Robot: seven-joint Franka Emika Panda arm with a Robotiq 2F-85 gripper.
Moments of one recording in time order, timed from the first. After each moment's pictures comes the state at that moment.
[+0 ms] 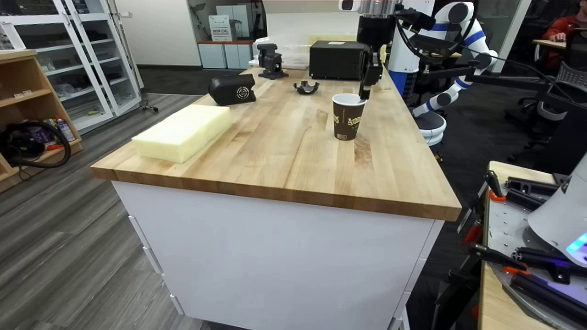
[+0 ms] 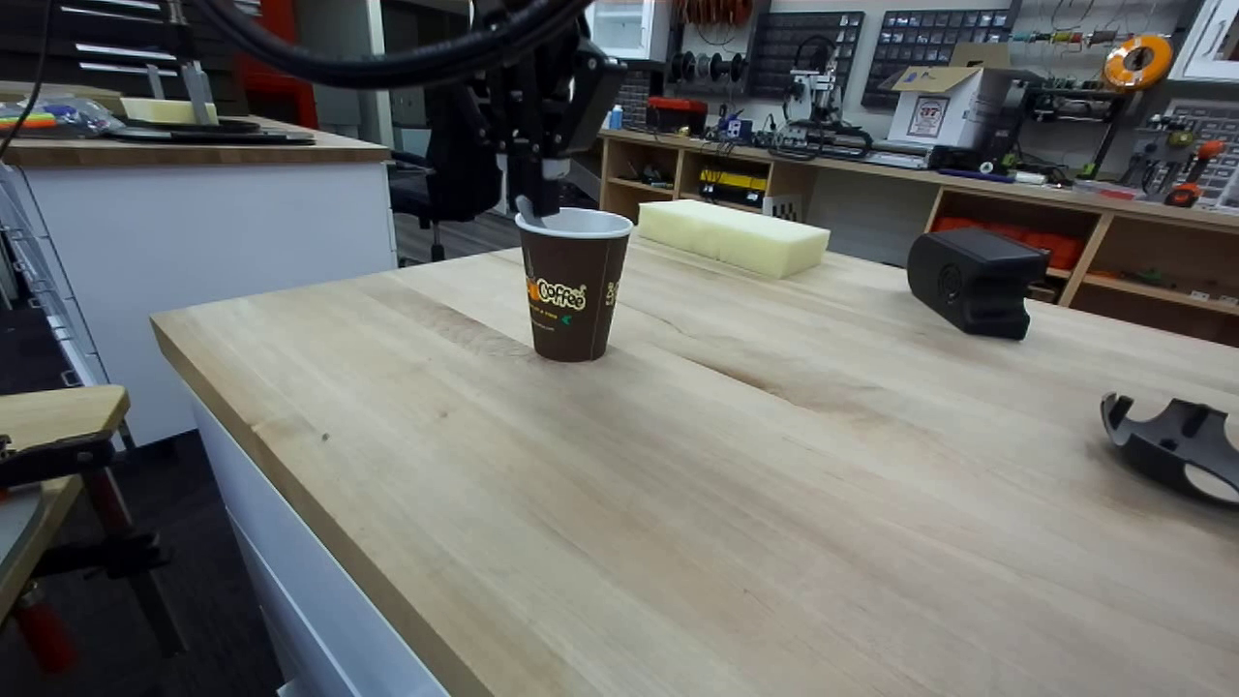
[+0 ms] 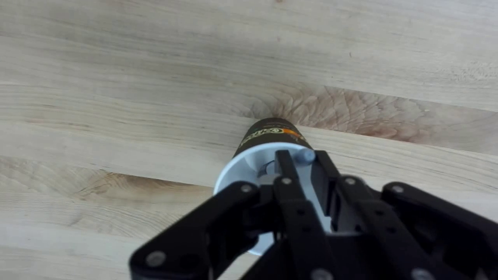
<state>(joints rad) 0.05 -0.17 -0.03 -2.37 -0.06 2.27 -0.49</state>
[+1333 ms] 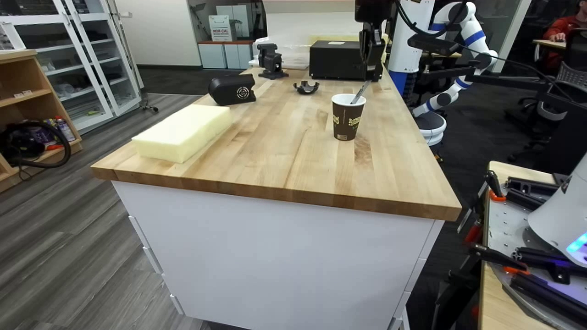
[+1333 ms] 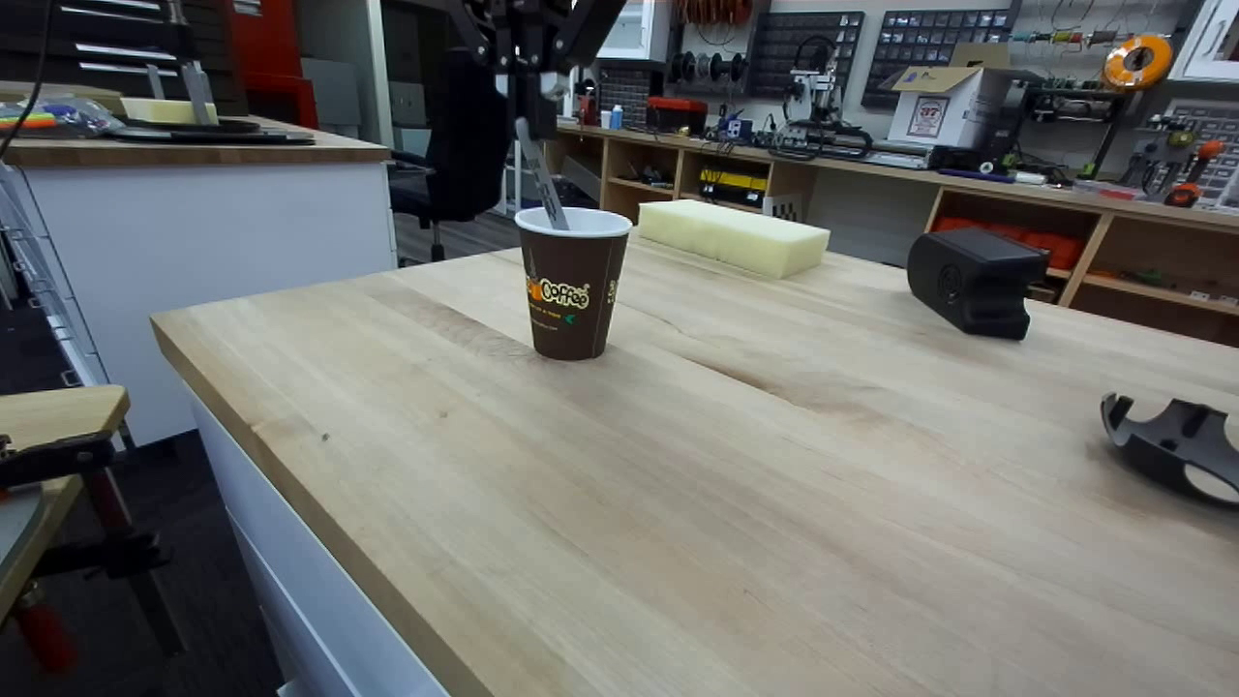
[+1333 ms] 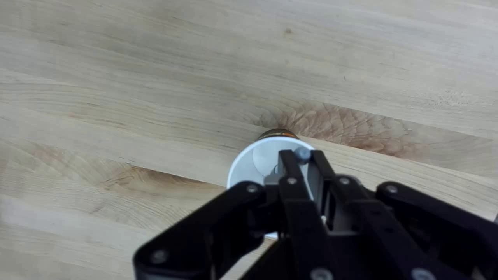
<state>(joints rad) 0.05 -0.17 0.01 -2.22 -0.16 2.03 -0.47</state>
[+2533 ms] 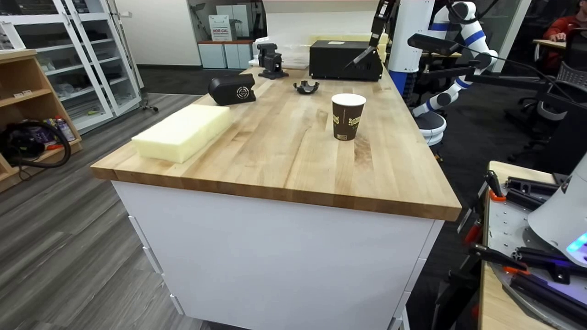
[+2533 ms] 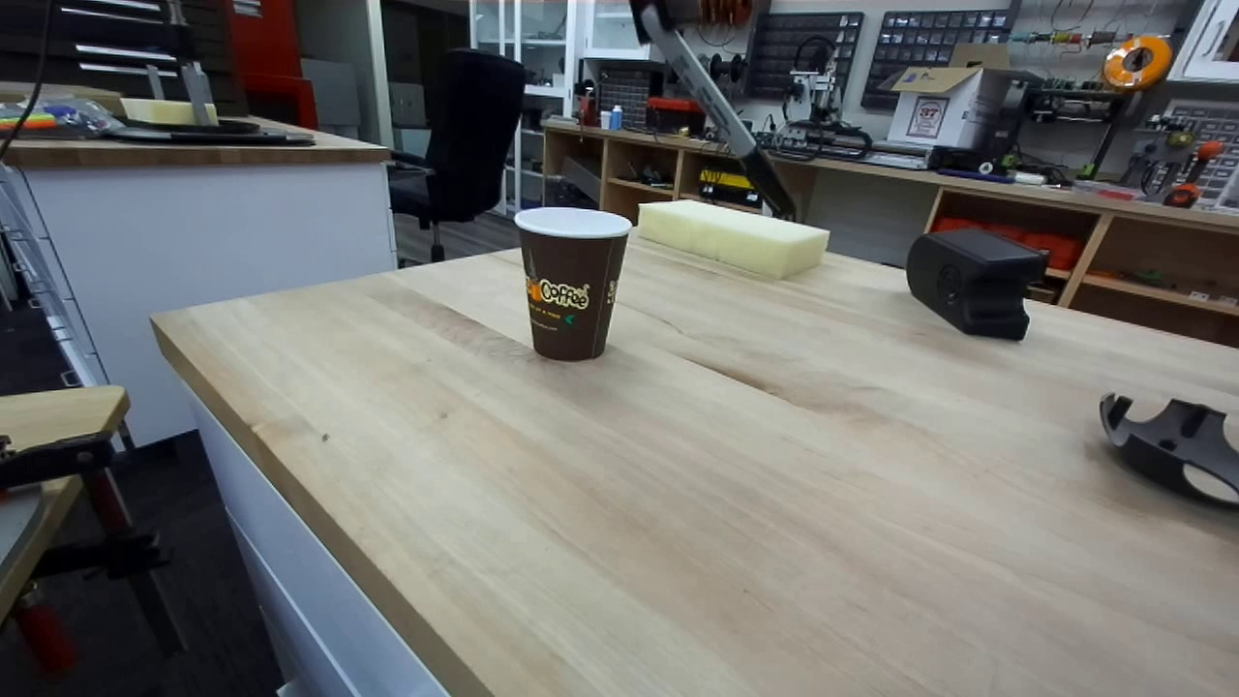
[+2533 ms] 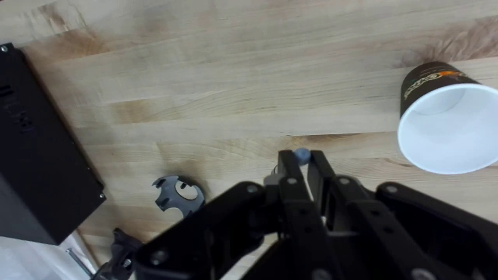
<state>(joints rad) -0.08 -0.34 -0.04 -2.36 -0.36 2.35 -0.08</state>
